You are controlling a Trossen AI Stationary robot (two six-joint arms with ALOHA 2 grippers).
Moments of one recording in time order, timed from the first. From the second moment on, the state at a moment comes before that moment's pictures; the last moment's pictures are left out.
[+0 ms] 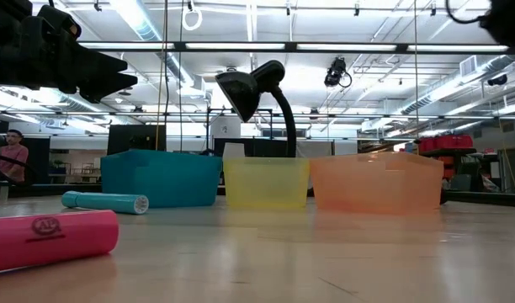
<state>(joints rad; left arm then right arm) 0.00 0.01 0.01 0.06 -0.21 0.01 0.71 1.44 1.08 -1.22 -0.07 1.83</state>
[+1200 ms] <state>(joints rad) 0.00 0.01 0.01 0.06 -0.21 0.01 0.83 1.44 0.79 -0.92 -0.32 1.99</state>
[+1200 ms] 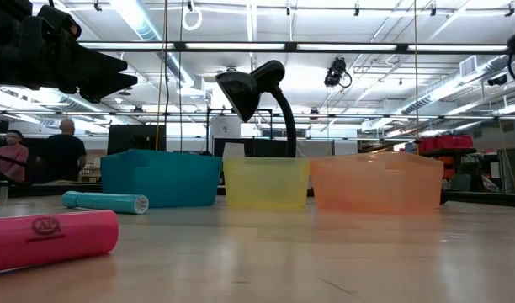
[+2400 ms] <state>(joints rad) 0.00 0.01 0.01 0.06 -0.21 0.01 0.67 1.44 0.60 -0.65 -0.37 1.87</state>
